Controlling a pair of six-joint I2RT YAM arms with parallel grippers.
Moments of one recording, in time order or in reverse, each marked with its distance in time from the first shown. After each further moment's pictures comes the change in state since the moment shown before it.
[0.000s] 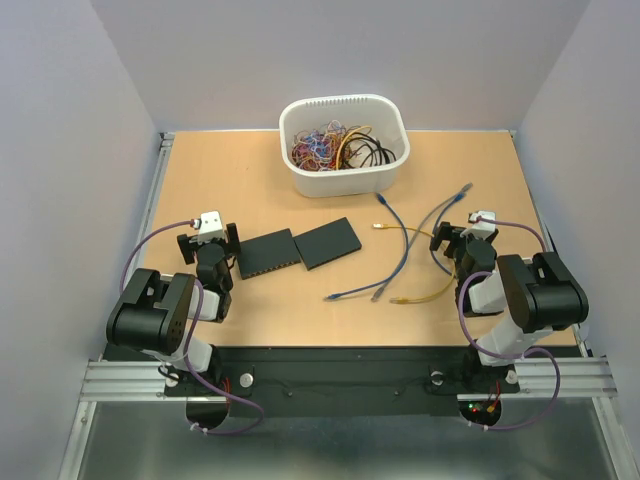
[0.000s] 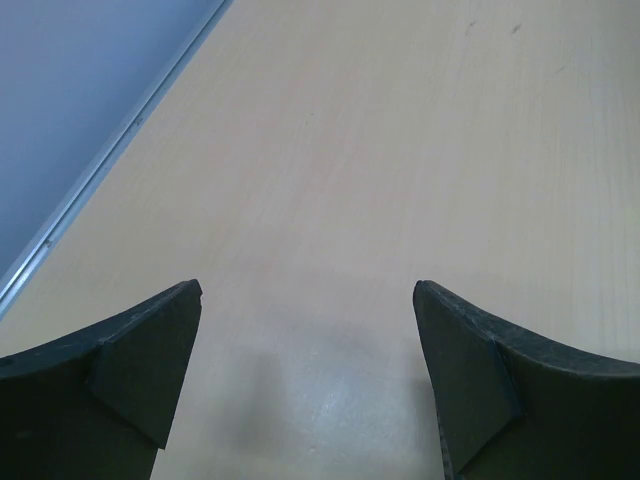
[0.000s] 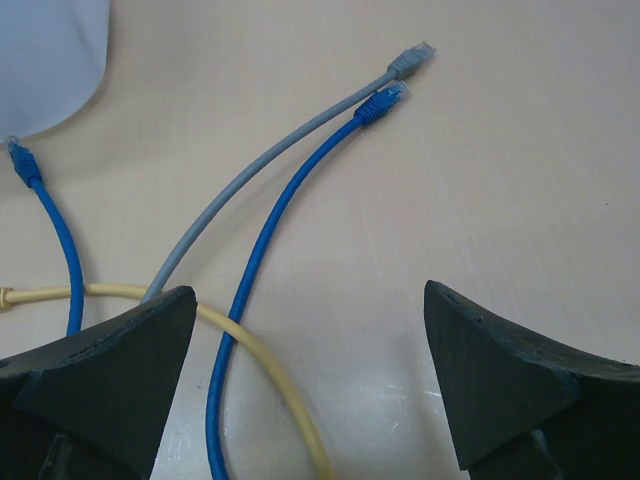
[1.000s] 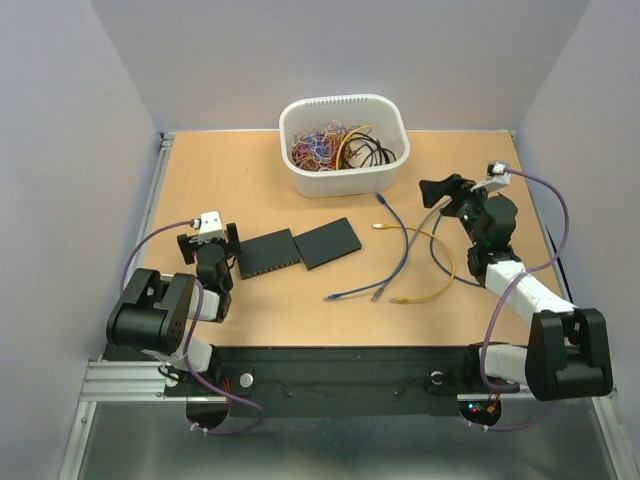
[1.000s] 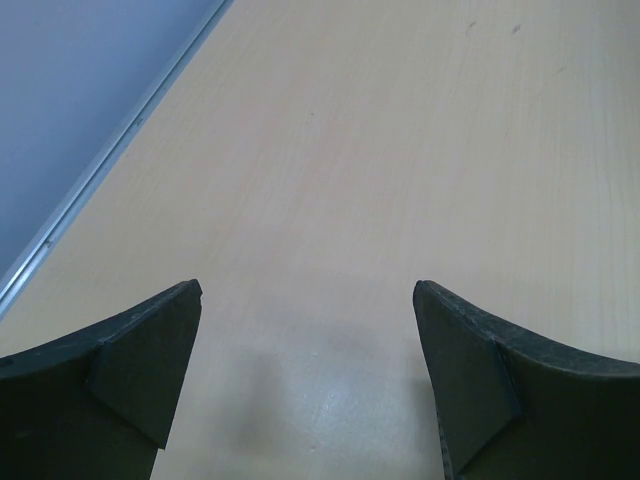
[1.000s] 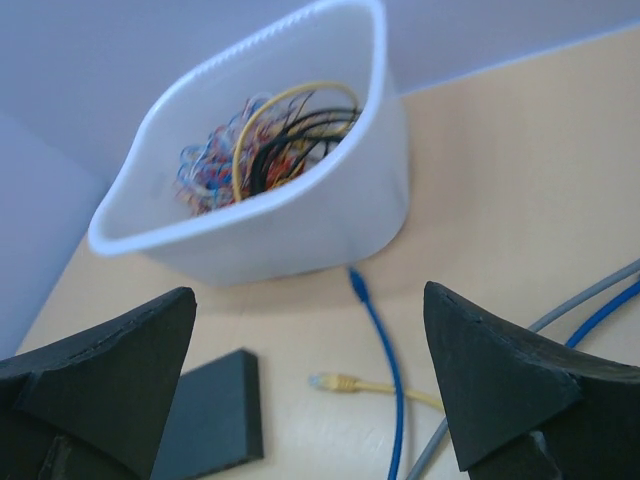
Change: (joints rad) left arm 0.000 0.000 0.000 0.000 0.000 0.000; right arm 0.002 -0.405 0.366 -0.599 -0.370 0.377
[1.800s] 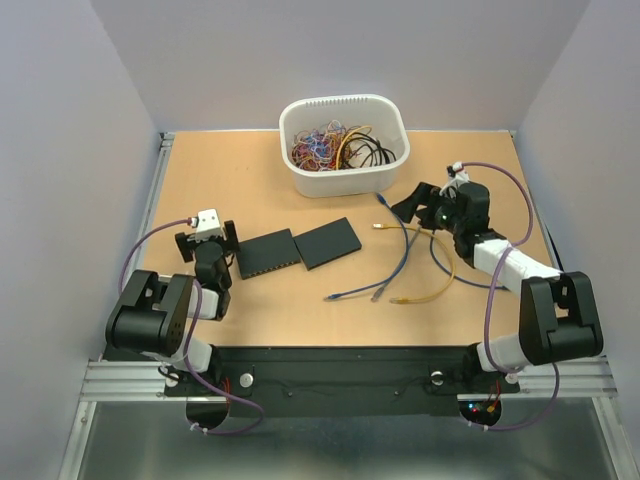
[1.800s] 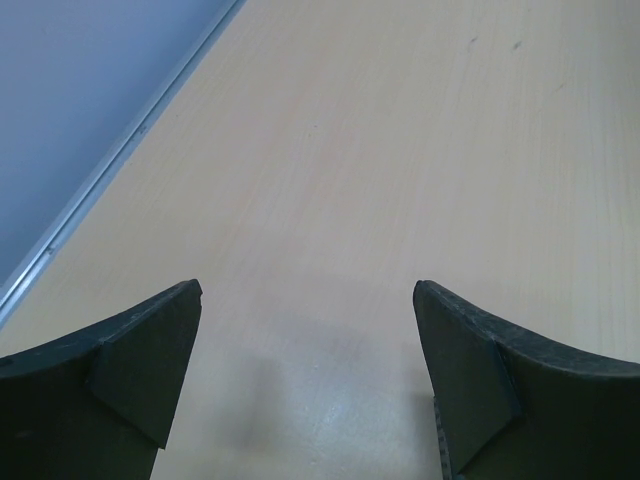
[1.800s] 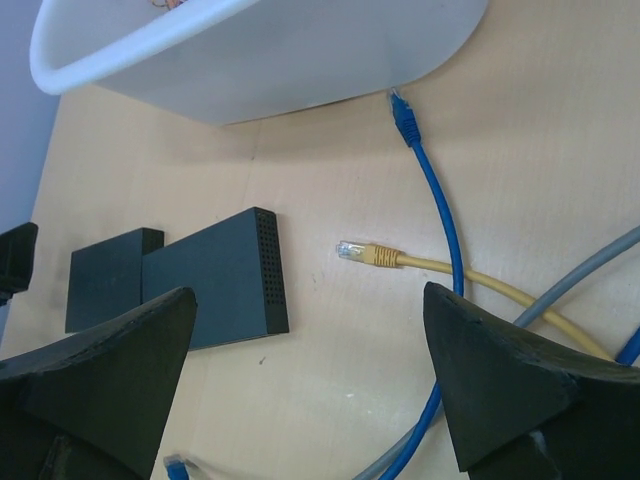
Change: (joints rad) left arm 0.013 -0.002 0.011 -0.001 0.007 -0.007; right arm 0.065 0.200 0.131 -0.341 -0.236 0.020
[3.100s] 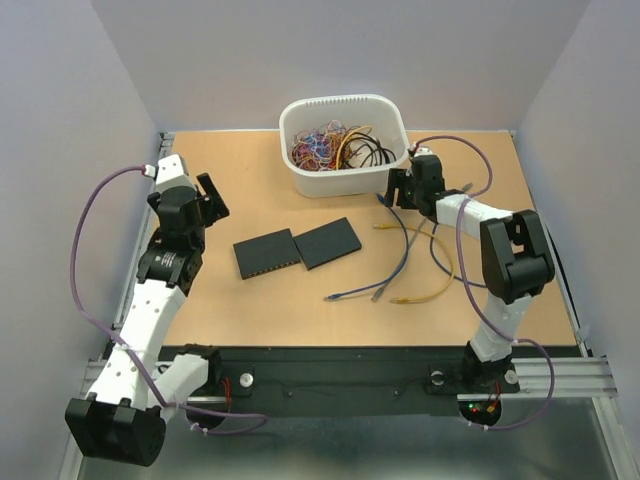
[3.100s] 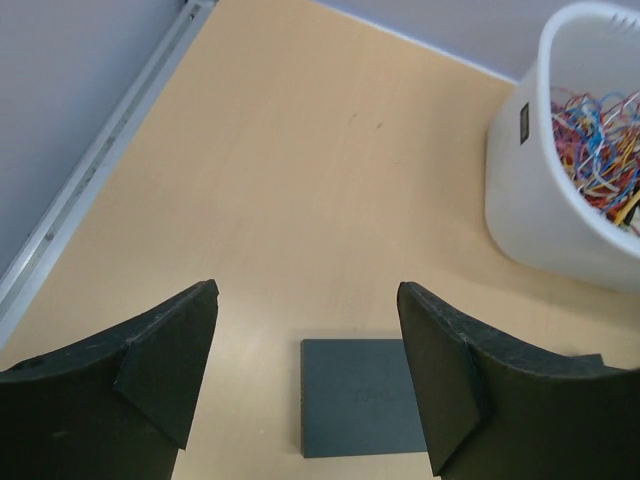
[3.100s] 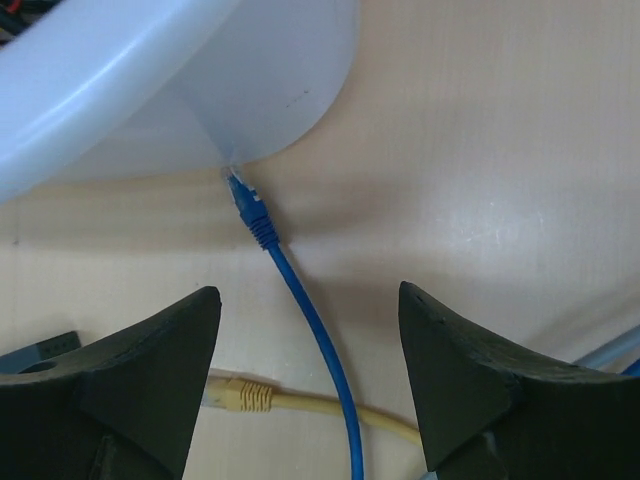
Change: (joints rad) left arm -0.019 -0.605 0.697 -1.473 0.108 -0.360; right arm 0.140 0.433 0.465 -0.300 0.449 -0.235
